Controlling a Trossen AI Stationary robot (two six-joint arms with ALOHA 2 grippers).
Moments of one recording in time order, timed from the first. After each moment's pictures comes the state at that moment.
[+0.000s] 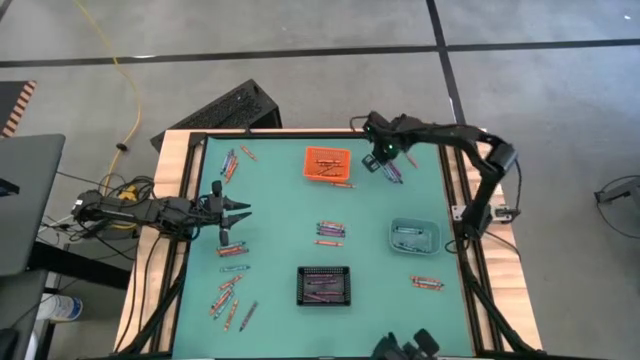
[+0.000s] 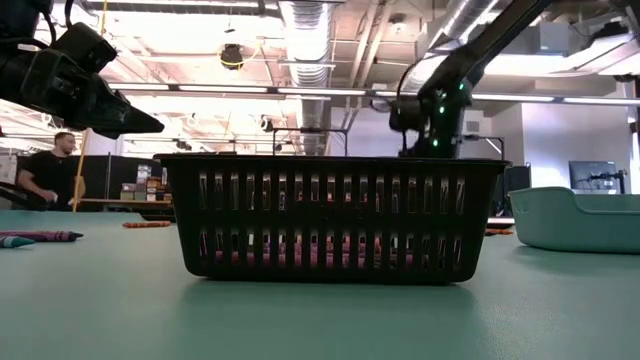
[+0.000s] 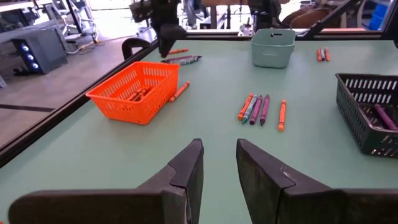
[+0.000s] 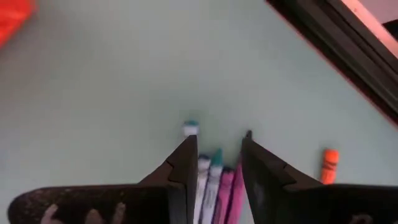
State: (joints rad) left arm -0.15 0.10 0.07 -0.14 -0.41 0.00; right arm -0.71 1.81 1.19 -0.69 0.16 0.18
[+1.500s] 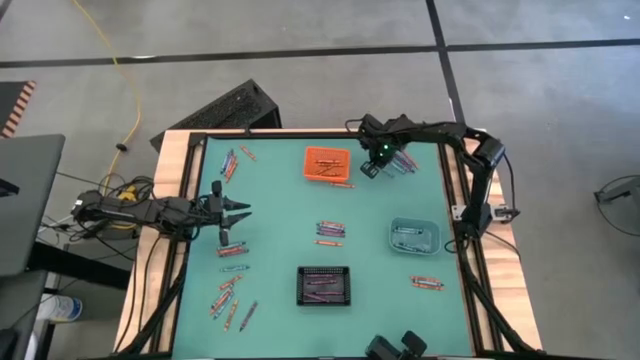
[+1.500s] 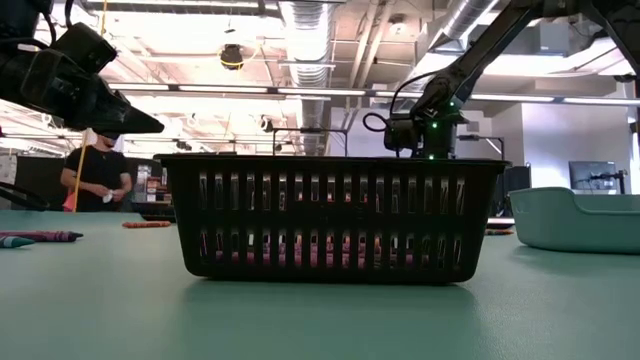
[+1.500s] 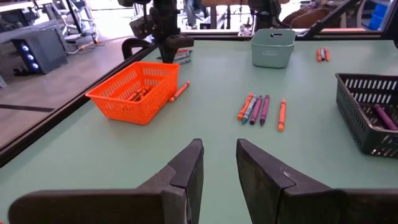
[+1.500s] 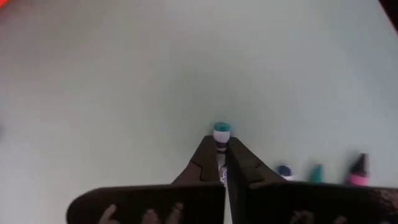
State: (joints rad) left arm -0.15 0.10 0.07 -0.14 -0.41 0.00; right arm -0.70 1.93 1.19 -0.67 0.03 0.02
